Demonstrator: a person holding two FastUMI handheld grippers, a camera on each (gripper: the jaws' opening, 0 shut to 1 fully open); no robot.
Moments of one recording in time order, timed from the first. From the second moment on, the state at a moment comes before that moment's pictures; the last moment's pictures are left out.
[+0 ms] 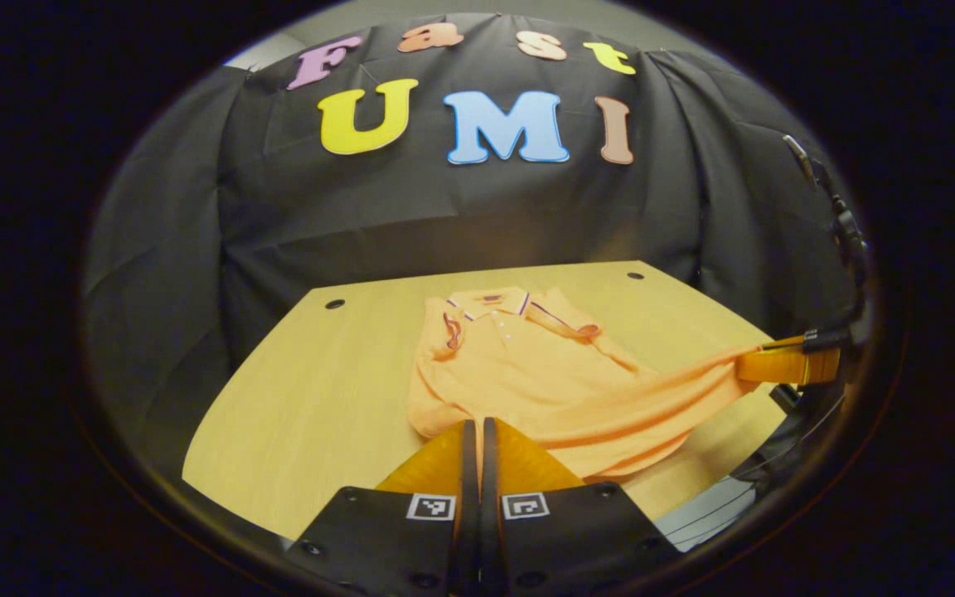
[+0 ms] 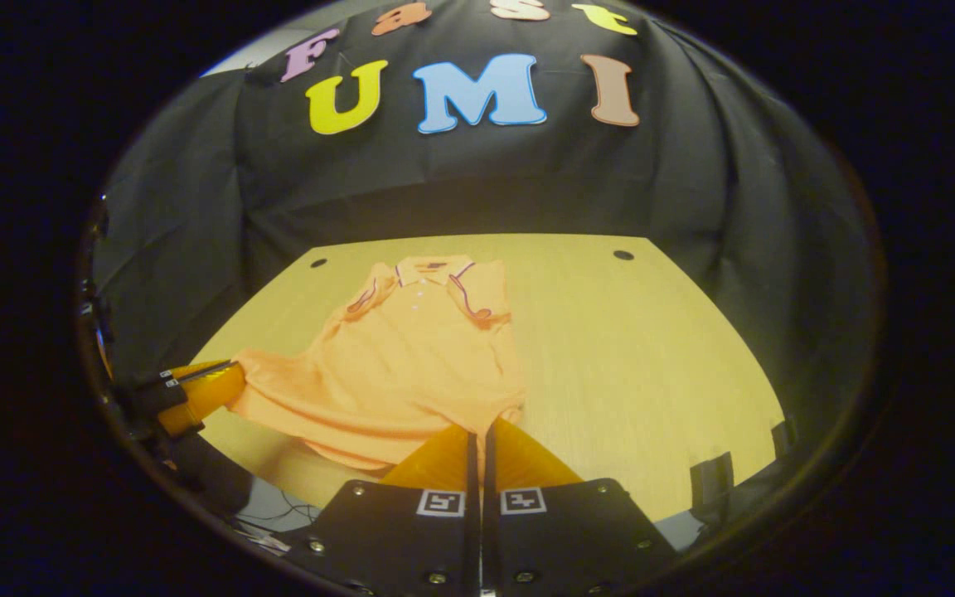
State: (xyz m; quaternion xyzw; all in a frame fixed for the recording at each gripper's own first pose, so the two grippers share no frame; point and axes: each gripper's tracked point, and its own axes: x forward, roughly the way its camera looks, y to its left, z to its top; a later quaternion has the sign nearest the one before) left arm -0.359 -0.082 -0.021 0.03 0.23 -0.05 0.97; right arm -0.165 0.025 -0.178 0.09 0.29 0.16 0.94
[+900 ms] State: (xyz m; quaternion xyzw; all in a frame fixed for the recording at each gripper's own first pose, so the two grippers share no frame) left arm -0.156 -0.061 0.017 -0.02 0.19 -0.08 0.98; right arm 0.006 0.054 -0.103 0.06 0.25 0.12 0.96
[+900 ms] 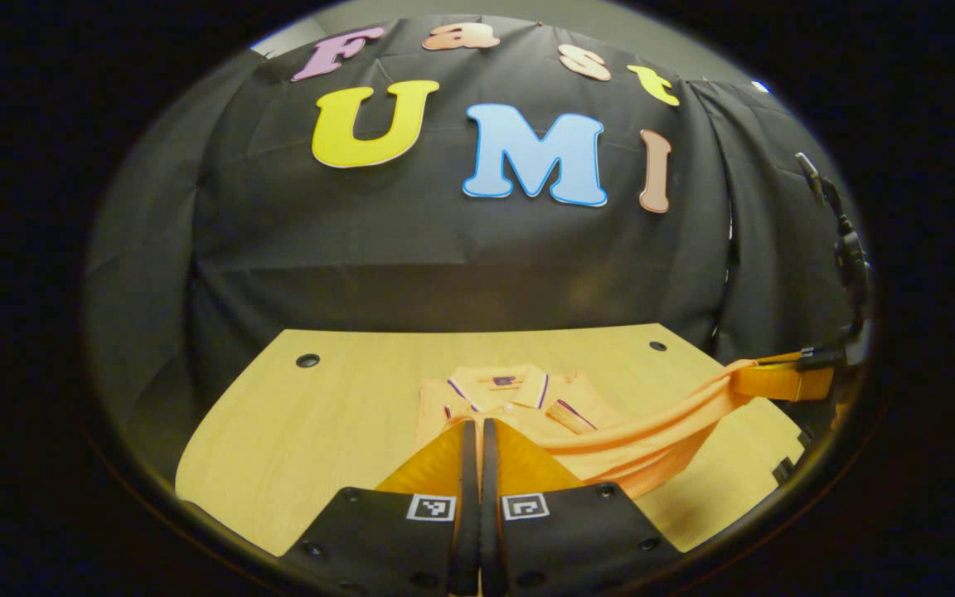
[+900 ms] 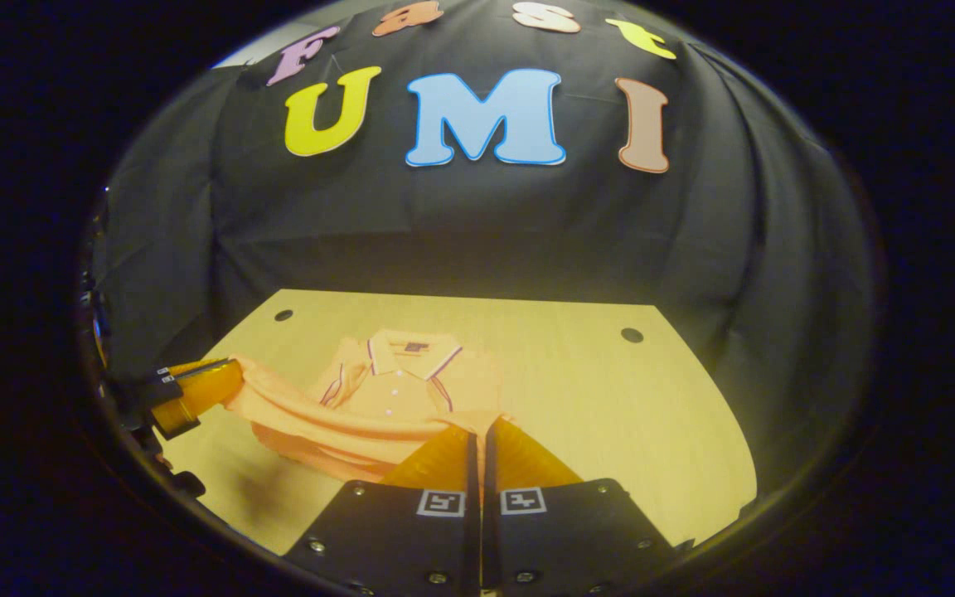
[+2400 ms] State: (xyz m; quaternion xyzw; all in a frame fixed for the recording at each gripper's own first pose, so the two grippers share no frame) left arm 0.059 -0.024 -0.076 -0.01 0.20 -0.06 0.98; right arm 0.237 0.126 -0.183 0.03 0.26 0.09 0.96
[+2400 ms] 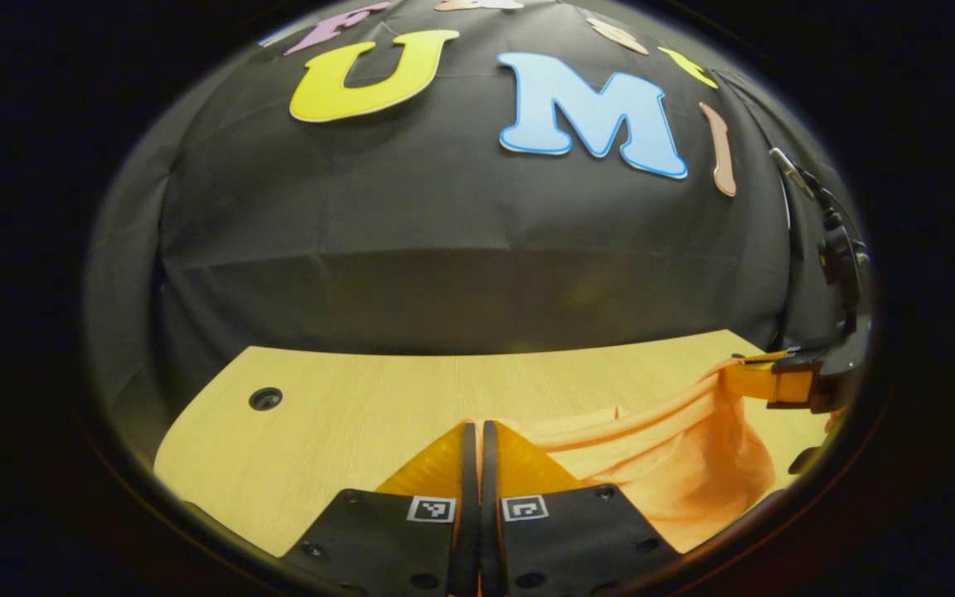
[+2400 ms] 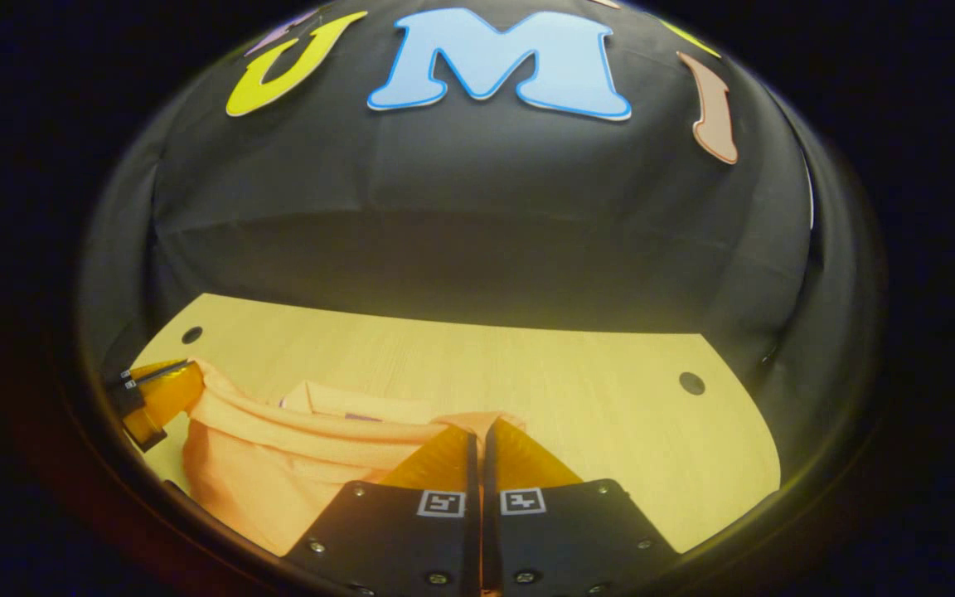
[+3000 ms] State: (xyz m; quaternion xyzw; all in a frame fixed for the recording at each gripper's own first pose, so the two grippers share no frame) left arm 0.061 -0.034 -0.105 0.00 0.24 -0.06 0.97; right arm 0.233 0.133 -0.212 0.01 0.30 0.09 0.95
